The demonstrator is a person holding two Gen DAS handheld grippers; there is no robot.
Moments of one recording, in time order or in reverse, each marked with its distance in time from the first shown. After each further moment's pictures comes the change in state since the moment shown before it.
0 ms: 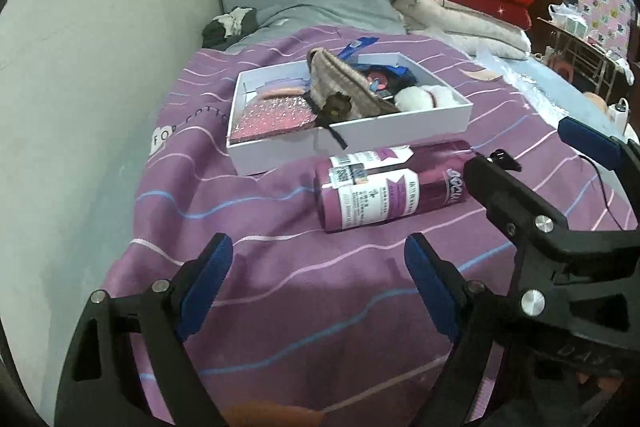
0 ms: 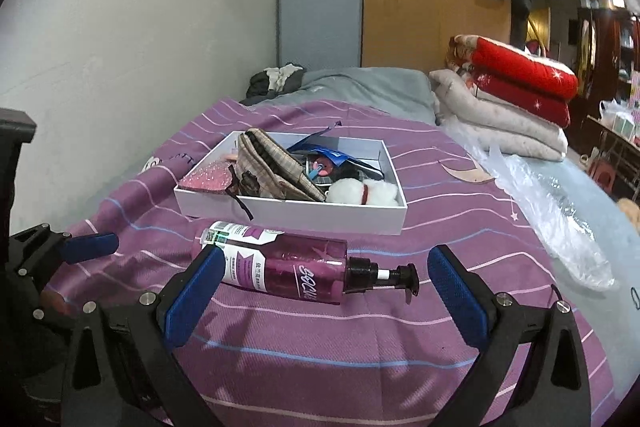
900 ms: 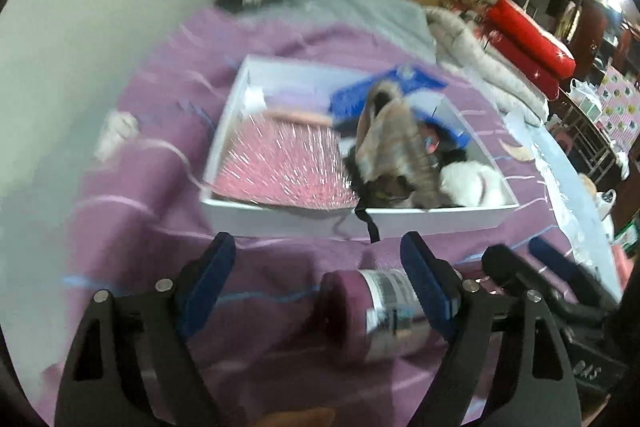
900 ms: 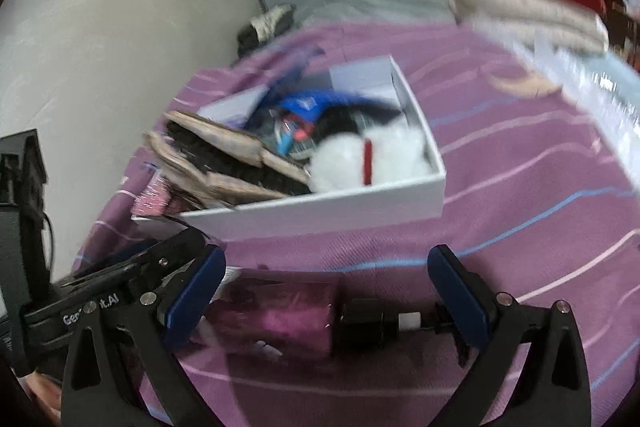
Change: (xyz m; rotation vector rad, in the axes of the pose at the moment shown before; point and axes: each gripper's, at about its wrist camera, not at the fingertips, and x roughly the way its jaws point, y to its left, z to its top) left arm 0.055 0.035 0.056 -0.270 0.009 -0.112; right arm 0.101 -0.047 0.020 0.240 0.198 0.172
